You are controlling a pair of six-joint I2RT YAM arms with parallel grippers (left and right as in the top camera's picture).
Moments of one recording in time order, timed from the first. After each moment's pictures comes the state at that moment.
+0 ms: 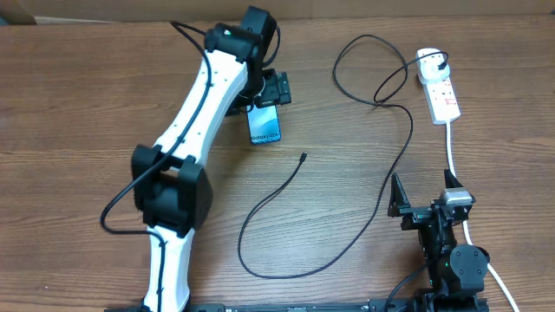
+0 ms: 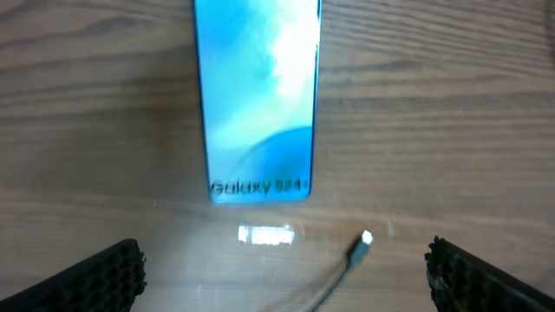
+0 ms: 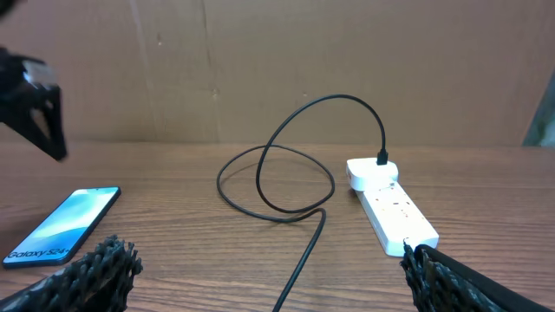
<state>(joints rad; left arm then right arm) -0.37 2.25 2.17 -1.31 0.07 -0.55 0.01 0.01 0.02 -0.03 -0.06 0.02</state>
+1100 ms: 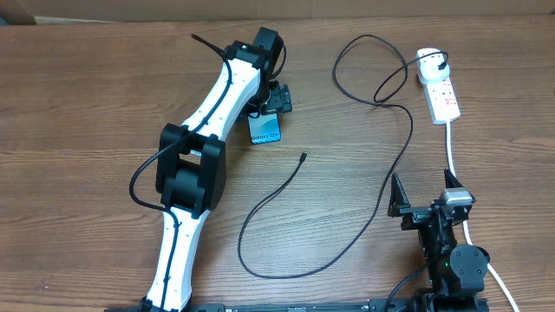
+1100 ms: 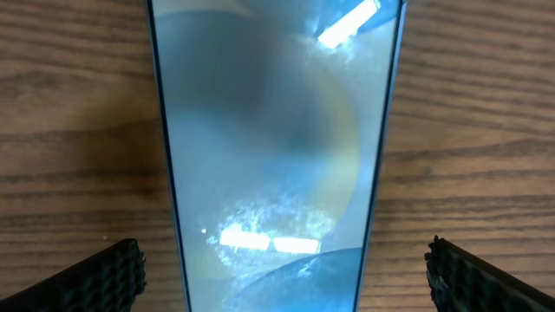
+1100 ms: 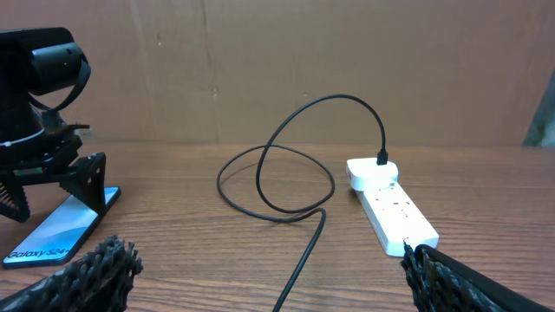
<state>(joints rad) -0.37 2.45 2.17 -1.15 0.01 -0.55 0.01 0.01 0.02 -0.03 -0.06 0.02</state>
